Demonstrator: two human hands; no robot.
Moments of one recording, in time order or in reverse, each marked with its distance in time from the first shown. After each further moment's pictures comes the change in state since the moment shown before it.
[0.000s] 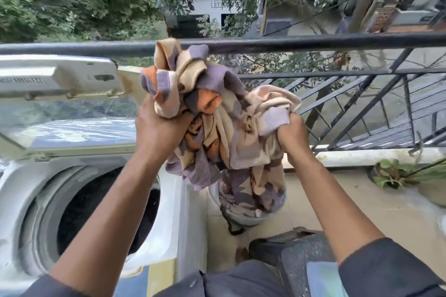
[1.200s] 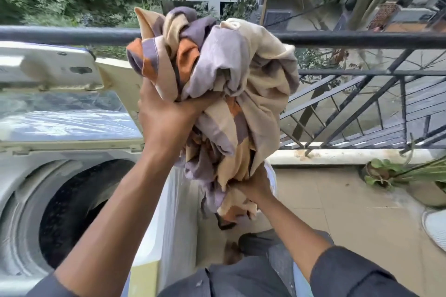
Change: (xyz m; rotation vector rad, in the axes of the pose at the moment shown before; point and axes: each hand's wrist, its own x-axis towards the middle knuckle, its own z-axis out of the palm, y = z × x) left_hand -0.001 0.031 0.039 -0.313 0.135 -0.041; right_hand -0.032 0.149 0.095 -0.120 -0.342 0.105
